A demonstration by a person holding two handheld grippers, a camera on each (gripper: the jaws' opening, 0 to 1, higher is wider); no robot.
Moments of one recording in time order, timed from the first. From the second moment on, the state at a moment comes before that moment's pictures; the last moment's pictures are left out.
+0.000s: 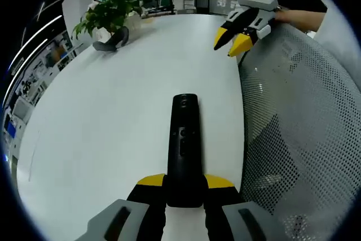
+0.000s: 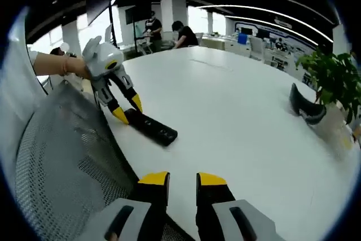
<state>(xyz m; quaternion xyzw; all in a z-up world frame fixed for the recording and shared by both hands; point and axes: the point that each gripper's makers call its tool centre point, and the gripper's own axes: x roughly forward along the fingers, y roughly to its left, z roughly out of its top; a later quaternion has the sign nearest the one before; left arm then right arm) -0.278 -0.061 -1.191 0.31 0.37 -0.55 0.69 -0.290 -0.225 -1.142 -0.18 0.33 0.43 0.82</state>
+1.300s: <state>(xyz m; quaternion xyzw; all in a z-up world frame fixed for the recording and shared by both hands) -0.289 -0.062 -1.196 0.40 0.39 -0.59 0.58 -0.287 -0.158 -1.183 -0.36 0.35 0.59 0.63</state>
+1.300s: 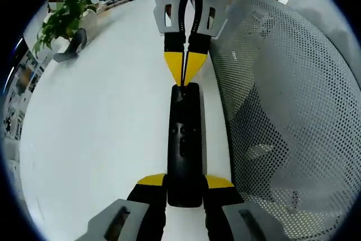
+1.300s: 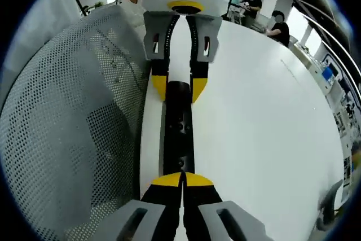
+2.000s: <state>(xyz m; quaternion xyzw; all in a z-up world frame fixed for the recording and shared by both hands) -0.289 -0.061 -1.195 0.40 0.40 -0.59 0.58 -0.294 -0.151 -1.182 -0.37 0.36 0.60 0.61</state>
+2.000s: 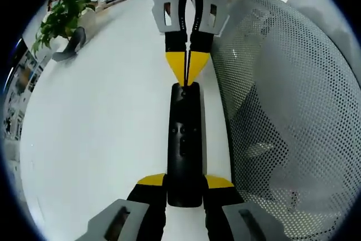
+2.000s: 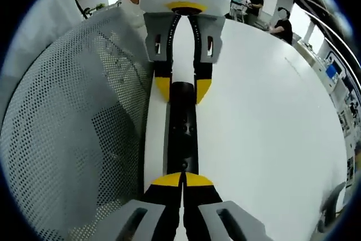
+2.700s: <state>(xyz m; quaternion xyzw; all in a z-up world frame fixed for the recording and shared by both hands) -0.289 -0.062 -1.195 0.41 0.41 -0.59 0.57 -0.285 -0.138 -1.180 -0.27 0.40 0.54 0.69</state>
